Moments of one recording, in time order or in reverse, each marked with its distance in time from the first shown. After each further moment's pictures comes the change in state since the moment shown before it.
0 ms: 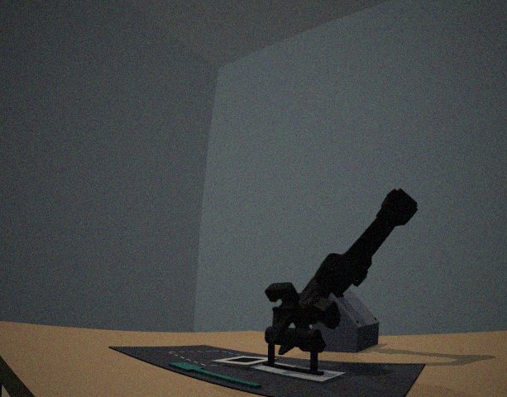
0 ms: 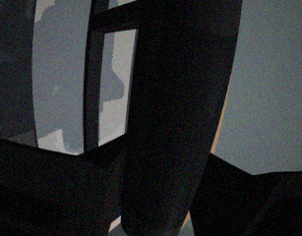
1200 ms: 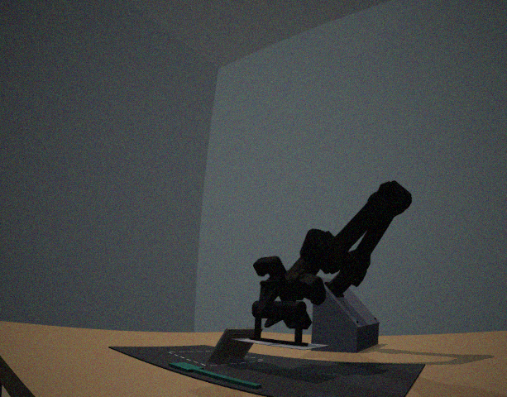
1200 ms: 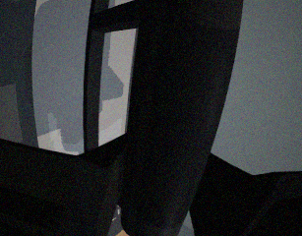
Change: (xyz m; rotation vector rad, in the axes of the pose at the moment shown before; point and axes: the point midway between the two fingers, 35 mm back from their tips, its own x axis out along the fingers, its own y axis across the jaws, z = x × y) arm -0.033 -0.044 -0.036 -0.020 0.002 -0.026
